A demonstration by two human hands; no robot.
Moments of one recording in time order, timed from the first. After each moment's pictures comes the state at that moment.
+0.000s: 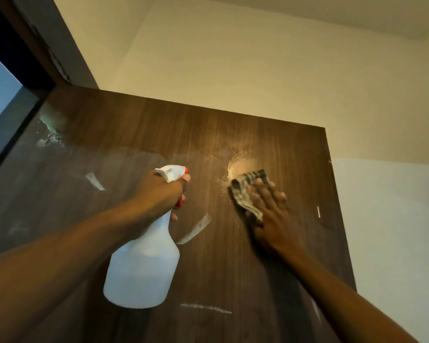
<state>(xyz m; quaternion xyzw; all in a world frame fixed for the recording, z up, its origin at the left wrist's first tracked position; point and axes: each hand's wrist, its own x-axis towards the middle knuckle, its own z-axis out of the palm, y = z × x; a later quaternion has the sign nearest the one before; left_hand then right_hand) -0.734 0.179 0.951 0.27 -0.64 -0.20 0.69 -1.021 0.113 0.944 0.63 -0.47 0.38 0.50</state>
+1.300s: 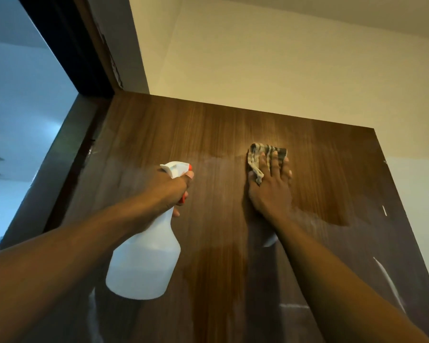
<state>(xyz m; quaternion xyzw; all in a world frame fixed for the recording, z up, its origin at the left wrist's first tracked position) -0.563 0.140 0.953 0.29 -0.65 -0.21 0.67 -0.814 0.074 0.993 0.52 -0.54 0.51 0.41</state>
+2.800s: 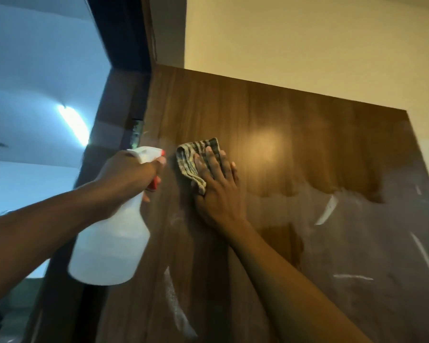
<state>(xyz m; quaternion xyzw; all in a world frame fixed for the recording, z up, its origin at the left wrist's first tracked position) -0.380 0.074 0.936 0.30 -0.68 -0.11 0.66 -0.588 0.029 0.920 0.61 -0.47 0.40 0.50</state>
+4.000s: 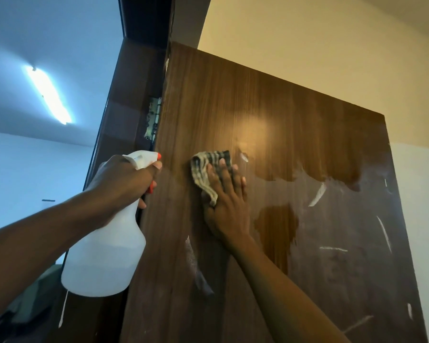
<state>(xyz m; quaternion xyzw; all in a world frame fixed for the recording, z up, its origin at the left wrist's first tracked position) -0.325 0.069 0.878 0.32 -0.68 -0.15 0.64 -0.573 0.030 0.843 0.57 -0.53 0.41 0.47</state>
